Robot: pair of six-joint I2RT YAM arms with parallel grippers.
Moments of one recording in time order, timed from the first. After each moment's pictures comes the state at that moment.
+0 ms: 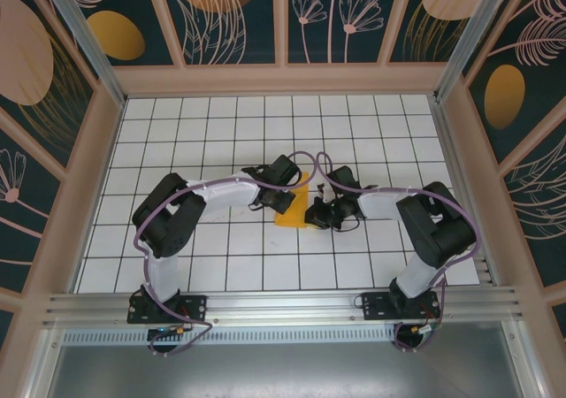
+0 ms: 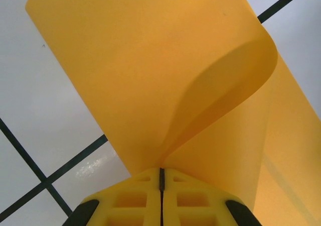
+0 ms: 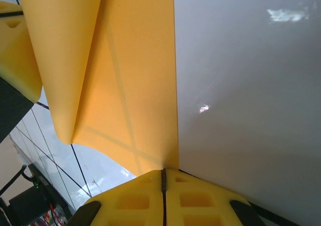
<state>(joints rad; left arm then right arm) -0.80 1.93 1.22 -0.44 -0.09 -0.16 0.53 1.67 0.70 -0.15 -0.59 0.75</state>
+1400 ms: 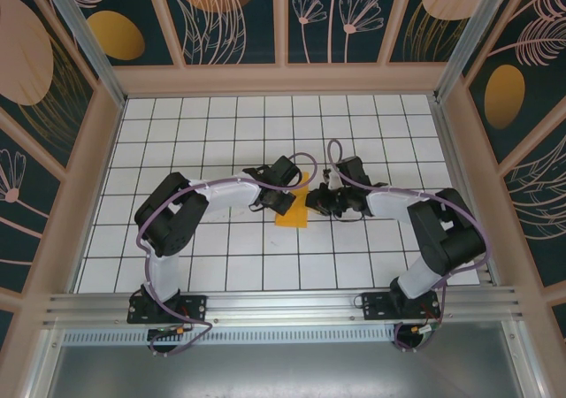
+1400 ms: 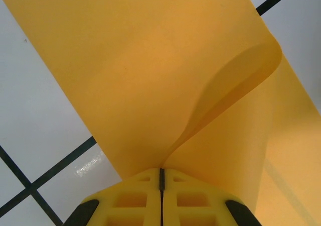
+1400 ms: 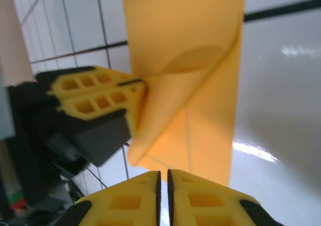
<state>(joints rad) -0.80 1.95 1.22 -0.43 -0.07 -0.16 0.47 1.59 0.70 0.01 -0.64 0.81</state>
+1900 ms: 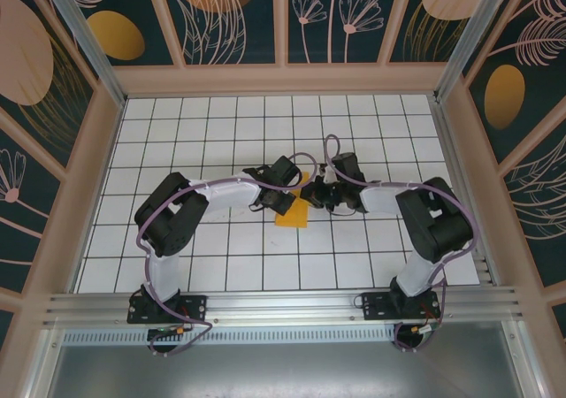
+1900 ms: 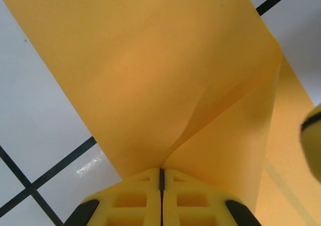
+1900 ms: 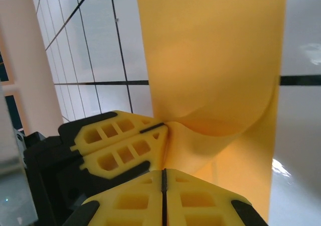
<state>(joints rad) -0.80 1.95 1.22 -0.43 -0.07 -0.16 0.48 1.71 0.74 0.17 -0.64 0.92</state>
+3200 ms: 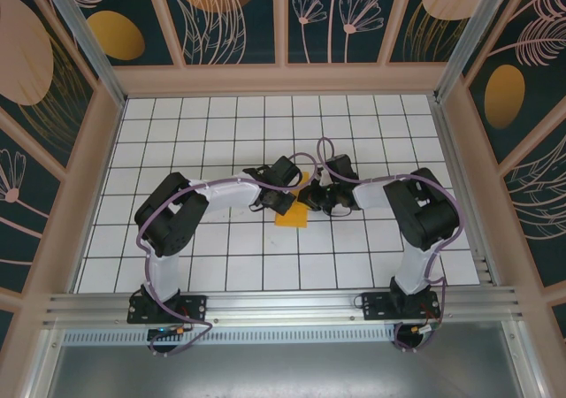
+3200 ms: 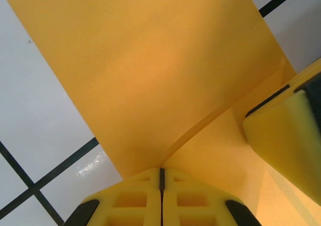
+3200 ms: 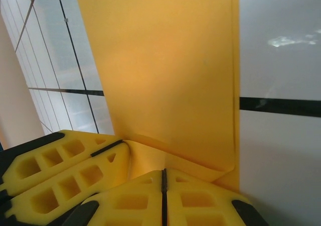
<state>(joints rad) -0.80 1.95 1.22 -0.42 -0.08 -0.16 0.49 1.82 0.78 0.14 -0.62 0.91</state>
